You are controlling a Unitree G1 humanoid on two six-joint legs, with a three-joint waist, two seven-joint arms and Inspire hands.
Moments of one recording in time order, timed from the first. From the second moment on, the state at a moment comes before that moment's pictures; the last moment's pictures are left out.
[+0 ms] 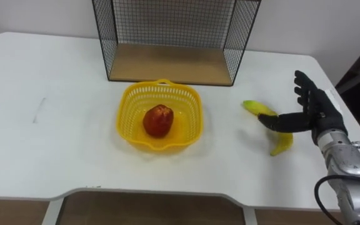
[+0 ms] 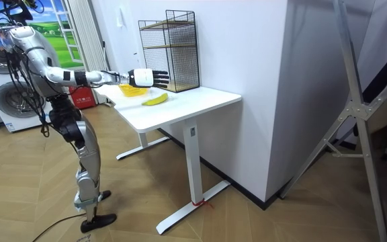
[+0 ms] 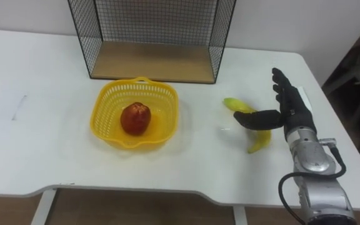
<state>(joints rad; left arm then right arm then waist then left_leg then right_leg) 0.24 0.26 0.06 1.07 0.32 0.10 -0.01 -0.15 -0.44 -0.06 0.44 0.12 0.01 0.04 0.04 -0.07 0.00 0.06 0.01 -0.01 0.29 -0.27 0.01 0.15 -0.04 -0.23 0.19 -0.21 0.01</state>
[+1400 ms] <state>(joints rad) 0.28 0.27 0.08 1.05 0.32 0.15 -0.01 -0.20 -0.44 -0.06 0.74 0.02 0.00 0.09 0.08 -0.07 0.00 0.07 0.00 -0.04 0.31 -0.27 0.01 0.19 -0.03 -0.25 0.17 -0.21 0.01</state>
